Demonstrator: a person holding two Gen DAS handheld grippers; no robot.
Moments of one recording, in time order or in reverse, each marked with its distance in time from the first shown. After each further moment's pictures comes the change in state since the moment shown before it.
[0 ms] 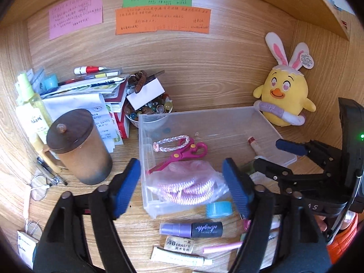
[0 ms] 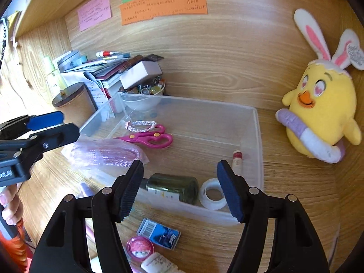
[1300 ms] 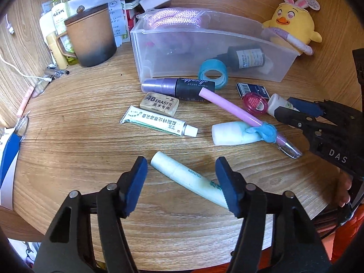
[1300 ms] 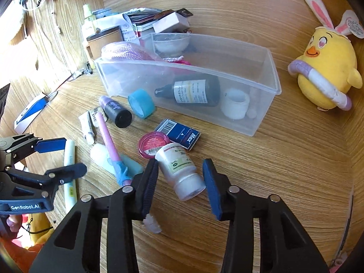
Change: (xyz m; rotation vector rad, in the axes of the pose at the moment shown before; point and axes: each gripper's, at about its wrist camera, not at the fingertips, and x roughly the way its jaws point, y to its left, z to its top) left arm -0.019 -0.030 -0.150 -0.097 0.271 0.103; right arm -0.018 0.007 -0.101 -0.109 0.148 0.109
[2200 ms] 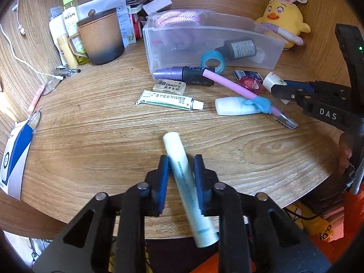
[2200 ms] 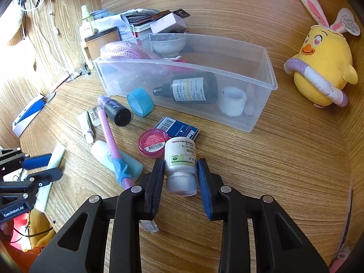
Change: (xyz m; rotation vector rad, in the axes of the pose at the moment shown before) left arm -0.021 -0.006 -0.026 0.050 -0.028 0.019; right arm -0.007 0.001 -0.004 0.028 -0.028 -0.014
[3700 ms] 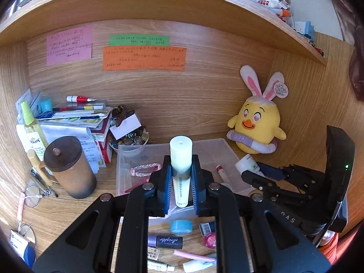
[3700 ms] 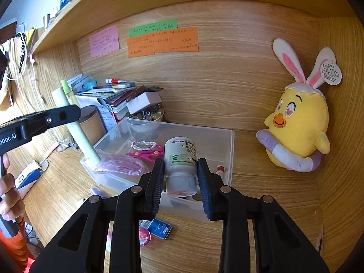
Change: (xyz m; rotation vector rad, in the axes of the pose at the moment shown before) left arm -0.046 0.001 0.193 0.008 -0.384 -0.210; right arm -0.037 -0.032 0.098 0.087 -0.248 -0.079
